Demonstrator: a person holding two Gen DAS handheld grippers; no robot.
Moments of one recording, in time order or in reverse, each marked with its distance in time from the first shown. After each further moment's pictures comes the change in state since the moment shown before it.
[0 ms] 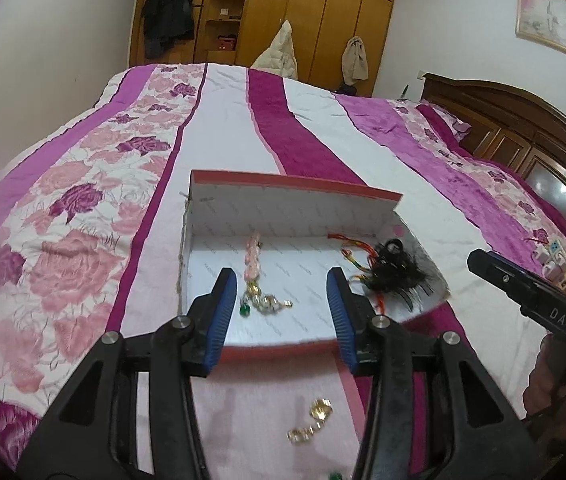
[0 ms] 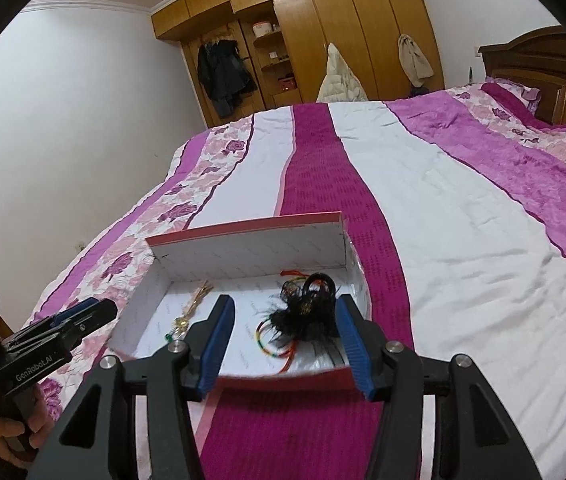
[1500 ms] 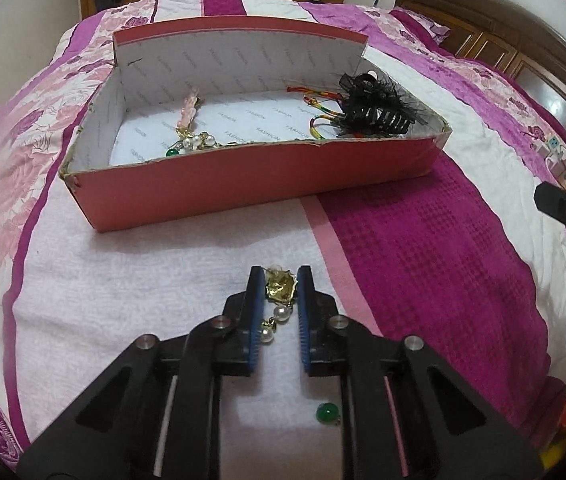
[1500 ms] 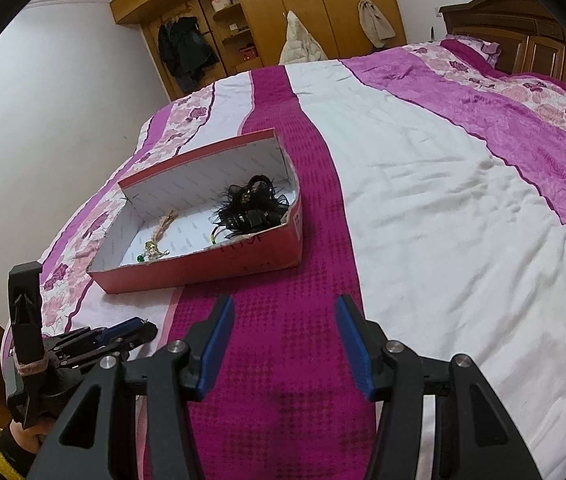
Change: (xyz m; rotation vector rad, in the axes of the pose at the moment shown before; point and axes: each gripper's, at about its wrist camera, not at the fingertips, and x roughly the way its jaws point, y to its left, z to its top) left arm 0.046 -0.031 -0.084 0.143 0.282 -0.031; right arm -0.047 -0.031 -0.072 0.101 0.125 -0.092
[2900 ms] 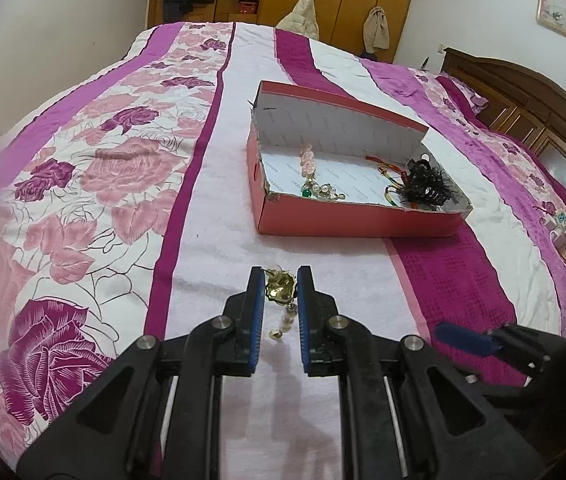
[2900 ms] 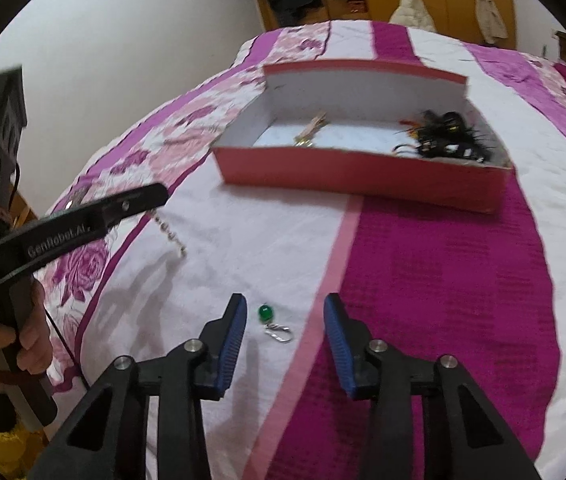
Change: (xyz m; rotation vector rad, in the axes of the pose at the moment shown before) left arm -0.083 0.074 -0.019 -0.193 -0.152 0.070; right arm 0.038 0.132 -0.064 -0.302 0.212 0.197
